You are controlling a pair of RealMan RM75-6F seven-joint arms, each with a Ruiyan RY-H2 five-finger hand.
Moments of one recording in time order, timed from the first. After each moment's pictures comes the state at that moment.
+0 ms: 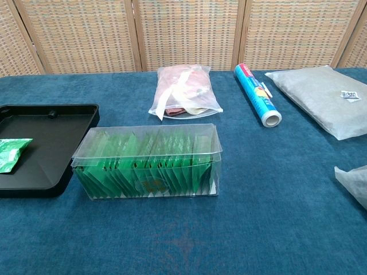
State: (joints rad) left arm -0.13 -1.13 -0.06 -1.57 1.43 1.43 0.04; right arm 0.08 -1.21 0.06 -1.54 -1.56 1.54 -0.13
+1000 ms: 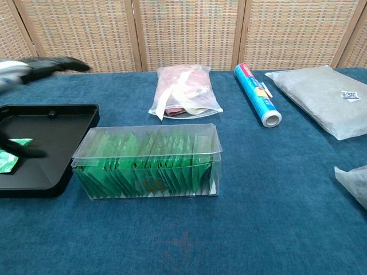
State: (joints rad) left arm -0.43 -1.26 -0.10 -1.80 1.62 1.12 0.30; right arm 0.09 -1.20 0.10 -1.50 -1.50 1.51 -0.06
